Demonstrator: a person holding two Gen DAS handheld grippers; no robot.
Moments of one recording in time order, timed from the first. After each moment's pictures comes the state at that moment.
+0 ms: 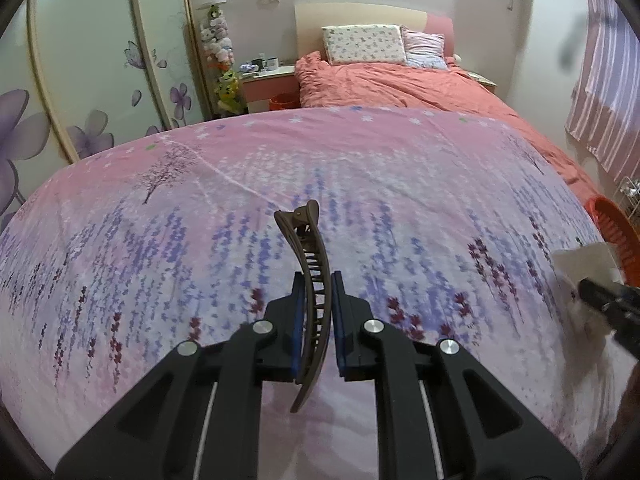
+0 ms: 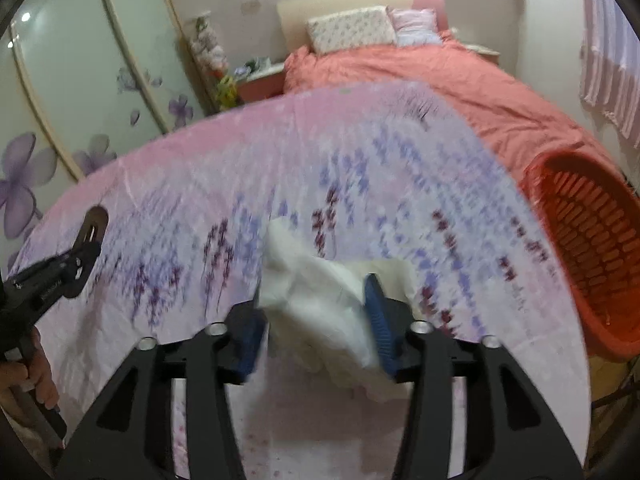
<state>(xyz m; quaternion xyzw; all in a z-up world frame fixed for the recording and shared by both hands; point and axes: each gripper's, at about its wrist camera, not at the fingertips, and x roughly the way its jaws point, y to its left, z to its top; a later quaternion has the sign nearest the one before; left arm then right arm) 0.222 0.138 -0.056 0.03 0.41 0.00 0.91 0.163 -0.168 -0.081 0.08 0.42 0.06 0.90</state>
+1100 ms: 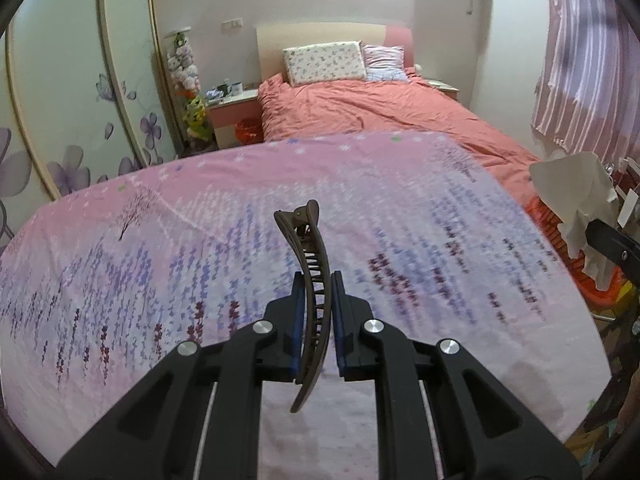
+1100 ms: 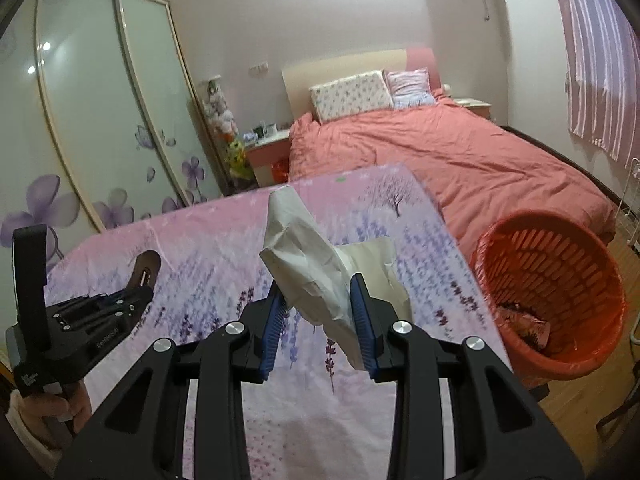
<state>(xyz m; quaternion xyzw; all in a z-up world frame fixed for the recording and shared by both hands) 0.183 0.075 -0.004 0.05 0.37 -0.06 0.92 0.109 -0.205 0.002 0.10 0.29 0.06 0.95</state>
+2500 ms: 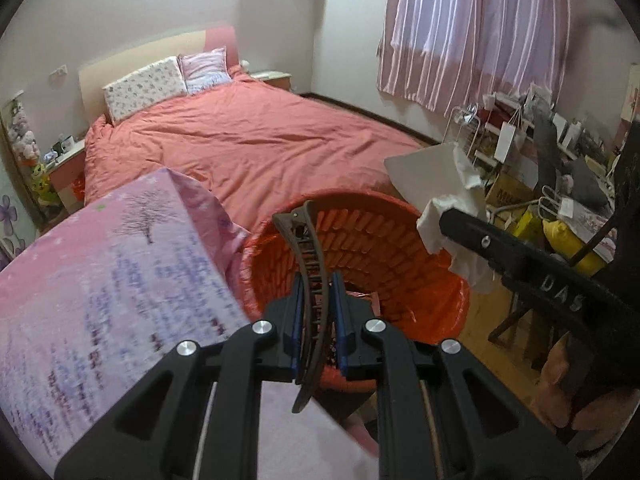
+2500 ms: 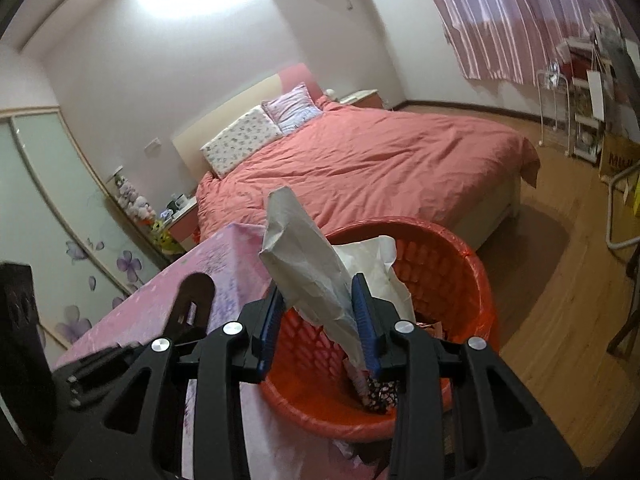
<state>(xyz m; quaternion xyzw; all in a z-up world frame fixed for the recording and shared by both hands) 0.193 -0.277 -0.013 0.11 0.37 -0.32 0.87 0.107 -0.447 -0.031 0.26 0.26 -0.08 0.92</state>
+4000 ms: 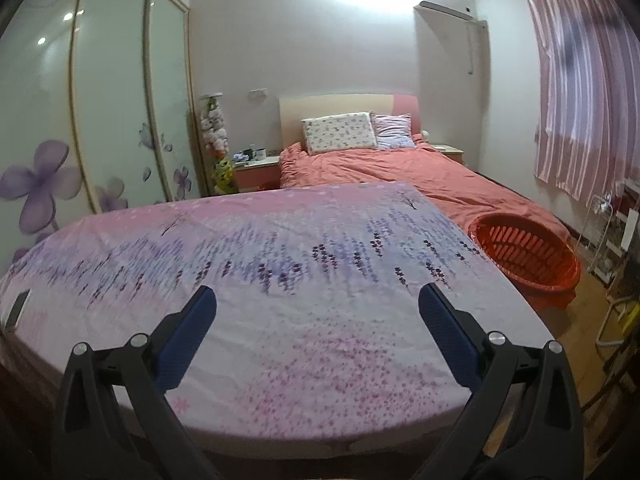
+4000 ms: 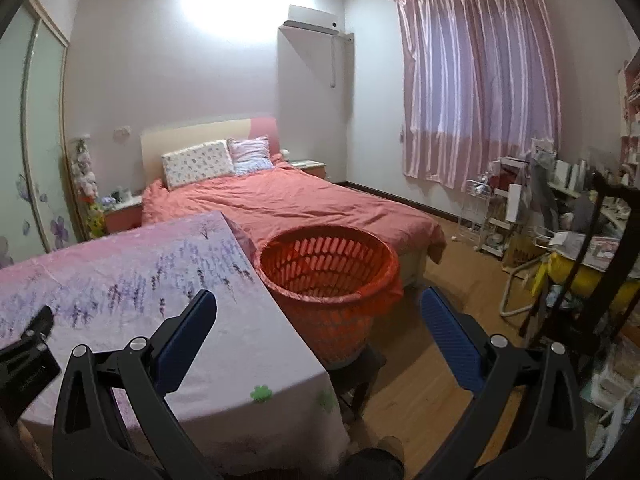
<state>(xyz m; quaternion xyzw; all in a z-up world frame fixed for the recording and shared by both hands) -0.013 0.009 0.007 0.03 0.24 -0.01 0.97 -0.060 -0.271 0.000 0.05 0.19 -0.25 0.95</state>
